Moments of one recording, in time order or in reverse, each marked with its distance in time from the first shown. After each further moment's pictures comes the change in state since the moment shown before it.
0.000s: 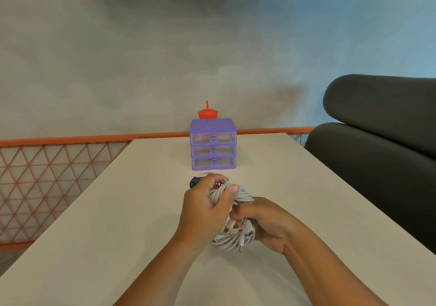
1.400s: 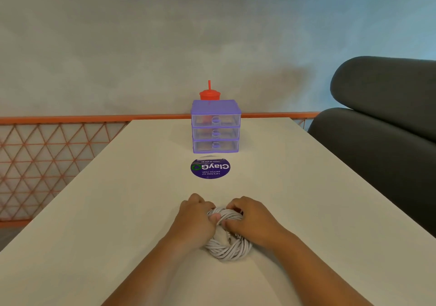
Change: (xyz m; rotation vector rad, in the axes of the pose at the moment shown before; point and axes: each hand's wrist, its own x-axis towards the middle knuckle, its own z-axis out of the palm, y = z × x) left_hand -0.026 -0.072 -0.008 0.670 -0.519 -0.344; right_hand 0.041 0.062 -0.003 -0.909 0.237 -0.196
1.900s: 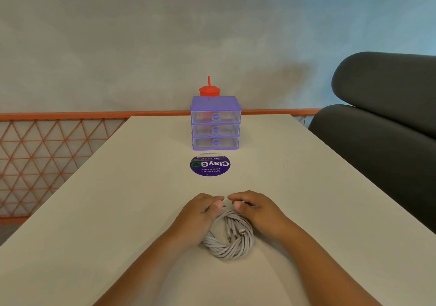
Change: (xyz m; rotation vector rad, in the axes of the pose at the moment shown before) left_hand 0.000 -0.001 -0.004 -0.371 -0.068 0.074; right_hand 0.003 0.018 -0.006 0.388 -0.001 0.033
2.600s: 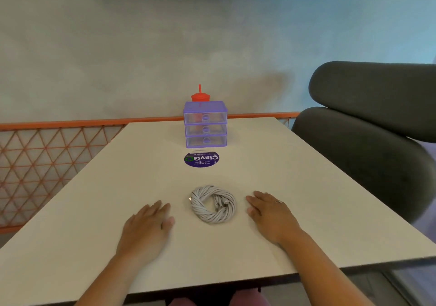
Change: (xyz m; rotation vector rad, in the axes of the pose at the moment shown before) left_hand -0.096 -0.033 -0.027 0.682 0.076 -0.238; right_hand -0.082 0.021 -0.016 -0.783 0.100 0.096
